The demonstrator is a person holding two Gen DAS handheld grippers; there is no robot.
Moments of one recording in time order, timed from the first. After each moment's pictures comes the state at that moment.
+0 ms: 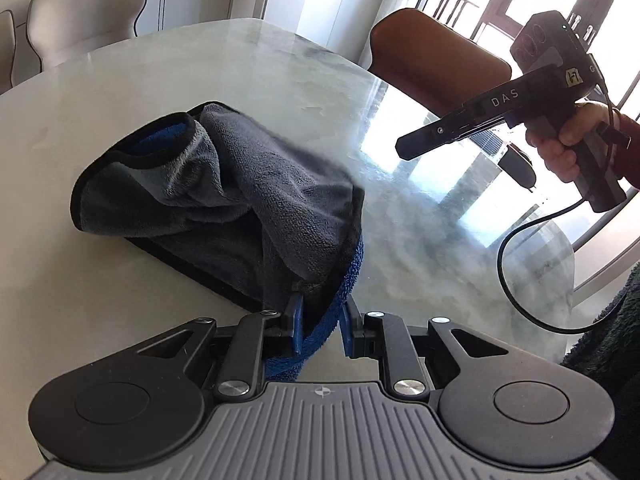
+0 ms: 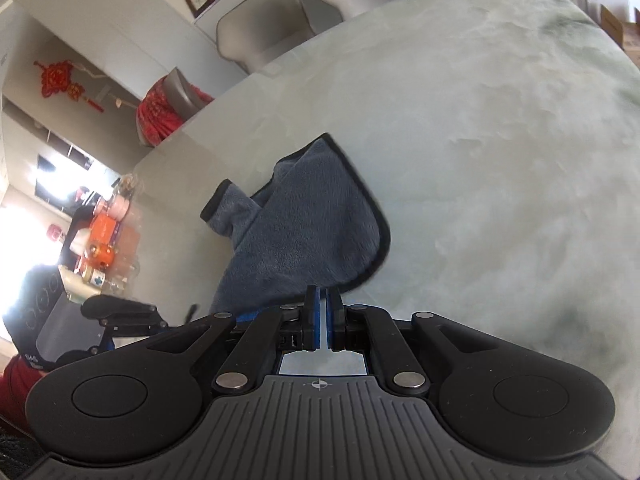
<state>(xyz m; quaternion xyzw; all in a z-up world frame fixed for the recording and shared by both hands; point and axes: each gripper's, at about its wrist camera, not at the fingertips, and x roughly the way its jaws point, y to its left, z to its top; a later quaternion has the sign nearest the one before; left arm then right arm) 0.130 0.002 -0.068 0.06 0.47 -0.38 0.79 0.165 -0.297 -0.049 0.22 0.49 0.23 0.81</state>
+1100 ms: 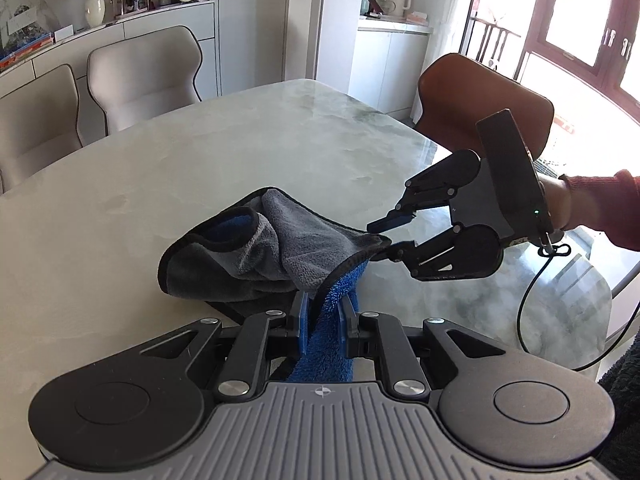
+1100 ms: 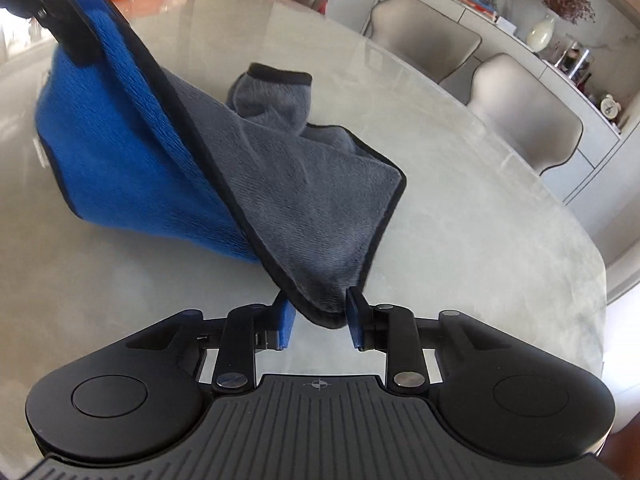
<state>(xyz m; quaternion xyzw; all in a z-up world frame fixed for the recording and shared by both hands) 0.122 -0.005 -0.001 0.09 0.40 -0.30 0.86 0.168 -0.194 -0.087 -0.32 0.35 0.32 0.82</state>
